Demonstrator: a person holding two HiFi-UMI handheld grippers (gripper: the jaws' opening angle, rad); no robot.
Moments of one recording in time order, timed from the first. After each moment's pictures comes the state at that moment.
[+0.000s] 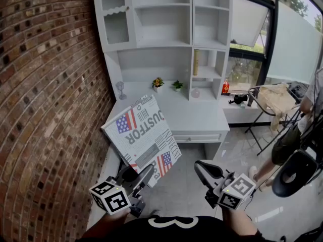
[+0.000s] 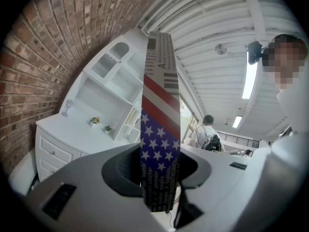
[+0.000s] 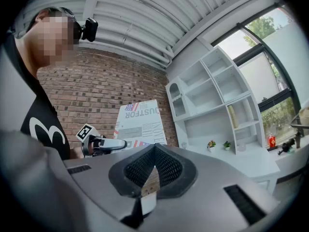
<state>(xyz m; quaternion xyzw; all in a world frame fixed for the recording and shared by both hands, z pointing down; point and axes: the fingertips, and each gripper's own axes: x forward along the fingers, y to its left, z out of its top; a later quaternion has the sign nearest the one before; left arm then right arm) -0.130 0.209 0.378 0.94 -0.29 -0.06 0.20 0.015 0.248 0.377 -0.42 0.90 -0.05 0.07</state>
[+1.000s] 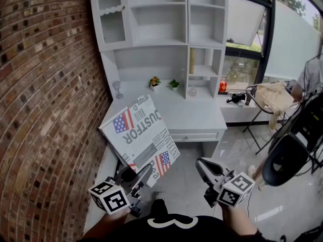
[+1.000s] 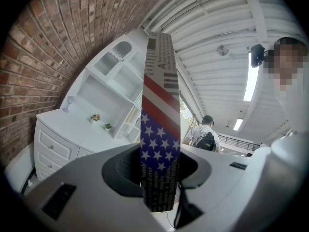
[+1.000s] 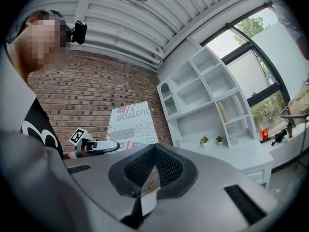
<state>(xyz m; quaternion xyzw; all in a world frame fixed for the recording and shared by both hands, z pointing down) -0.122 0.215 0.390 0.93 -0.29 -0.07 0.22 0.040 0.246 0.395 -0.45 0.88 -0.09 0.09</state>
